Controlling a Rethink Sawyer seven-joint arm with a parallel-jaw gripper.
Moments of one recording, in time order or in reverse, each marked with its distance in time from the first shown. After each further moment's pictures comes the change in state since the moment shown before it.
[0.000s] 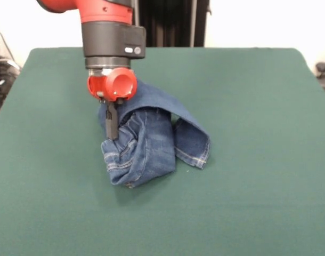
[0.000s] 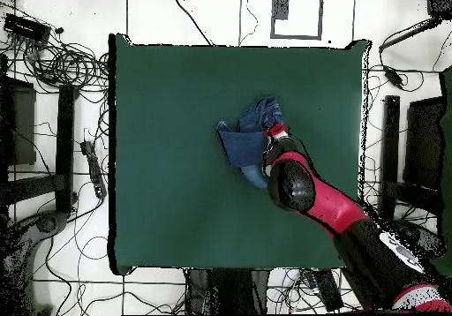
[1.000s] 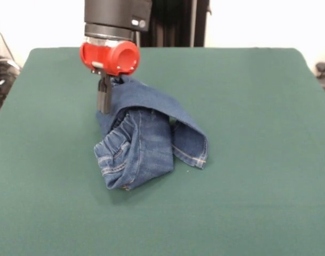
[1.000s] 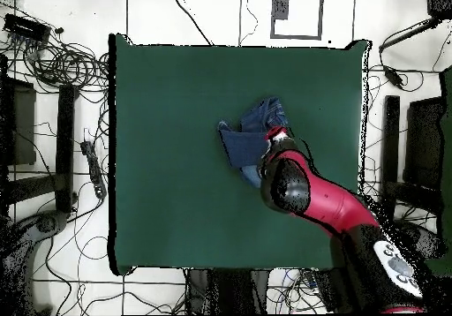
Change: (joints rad) arm 0.223 -0.143 -0.252 -0.044 0.017 0.155 0.000
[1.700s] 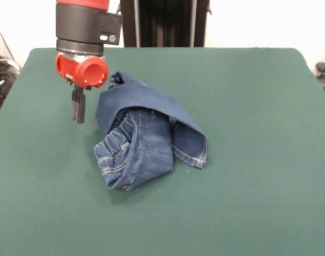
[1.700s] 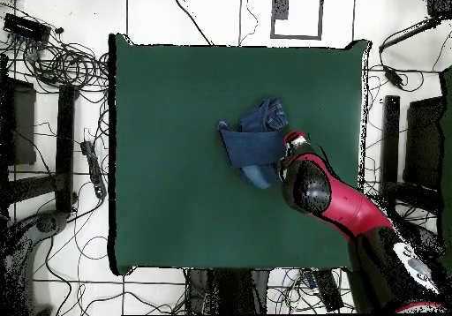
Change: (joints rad) arm -0.099 0.076 0.016 -0.039 -0.017 0.011 0.000
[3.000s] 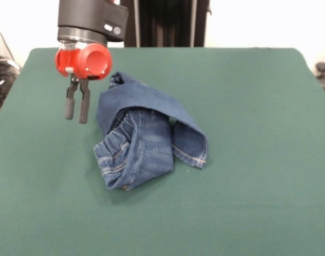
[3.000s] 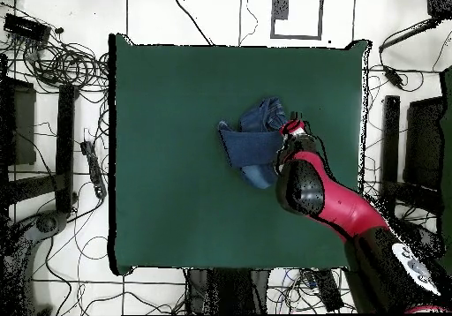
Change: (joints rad) arm -0.035 -0.042 0.093 0.059 -0.013 -0.204 0.000
